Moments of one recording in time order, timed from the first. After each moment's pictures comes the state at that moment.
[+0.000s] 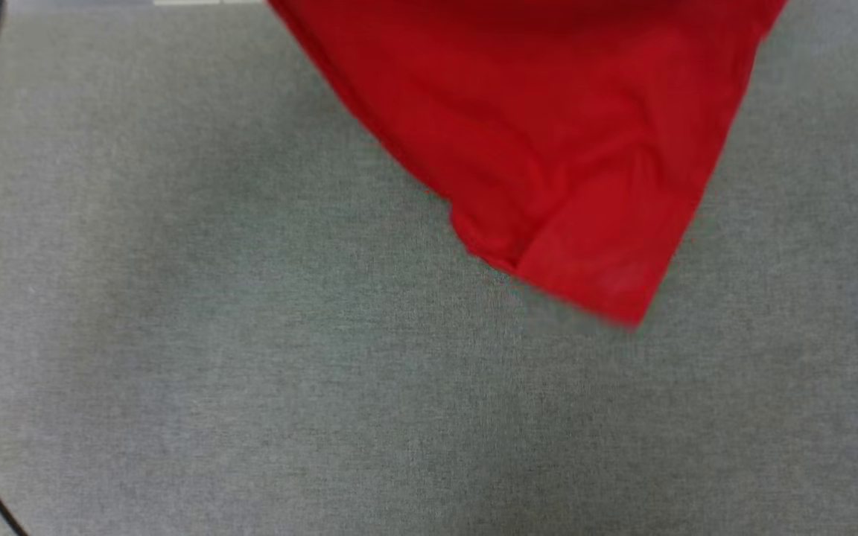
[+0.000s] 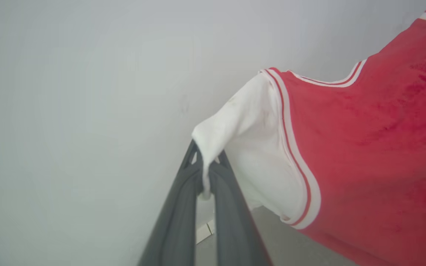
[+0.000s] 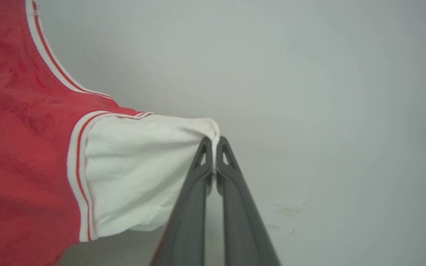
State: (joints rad) left arm -1.44 0.78 -0.75 0.28 -0.78 -0.13 0.36; right arm -1.29 -0.79 0.52 0.14 0.52 0.13 0.51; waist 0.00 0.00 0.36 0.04
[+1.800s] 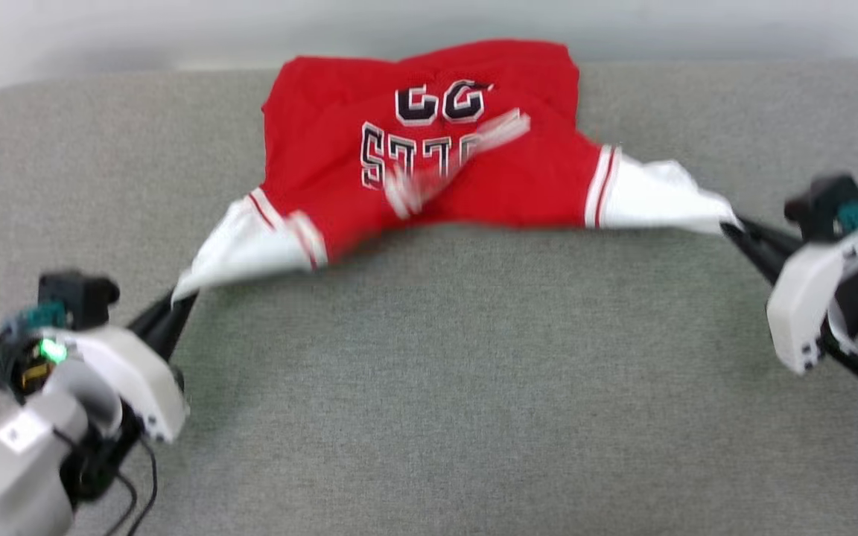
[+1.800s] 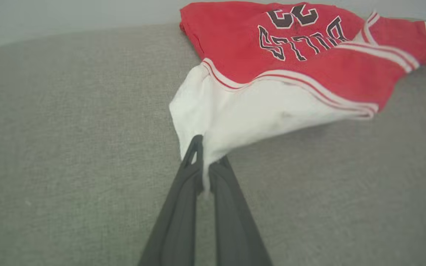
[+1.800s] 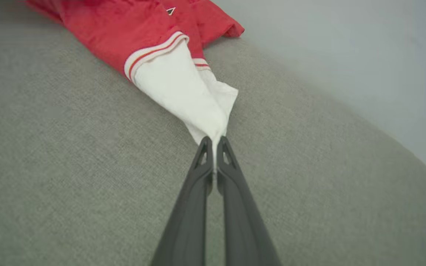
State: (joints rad) left arm -0.66 0.79 -1.01 0.44 -1.14 -0.01 -0.26; right arm -0.86 -0.70 1.00 0.54 0.74 0.13 -0.03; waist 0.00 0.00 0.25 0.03
